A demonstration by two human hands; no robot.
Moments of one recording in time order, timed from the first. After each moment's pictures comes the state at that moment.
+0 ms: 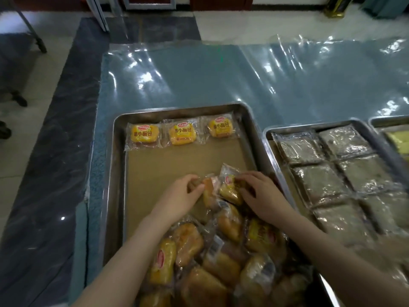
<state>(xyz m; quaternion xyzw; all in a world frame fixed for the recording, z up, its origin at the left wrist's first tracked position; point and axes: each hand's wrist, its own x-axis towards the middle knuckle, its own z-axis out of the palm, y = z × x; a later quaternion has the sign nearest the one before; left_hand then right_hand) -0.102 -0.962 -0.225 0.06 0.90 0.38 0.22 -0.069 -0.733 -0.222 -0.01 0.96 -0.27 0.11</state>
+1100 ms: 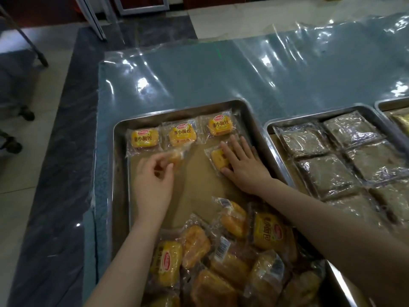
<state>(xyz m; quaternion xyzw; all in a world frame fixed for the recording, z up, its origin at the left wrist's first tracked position) -0.112 -0.984 -0.213 -0.06 0.88 0.45 -0.13 -0.139 -0.744 -0.267 -0.09 0.99 -0.09 0.09</state>
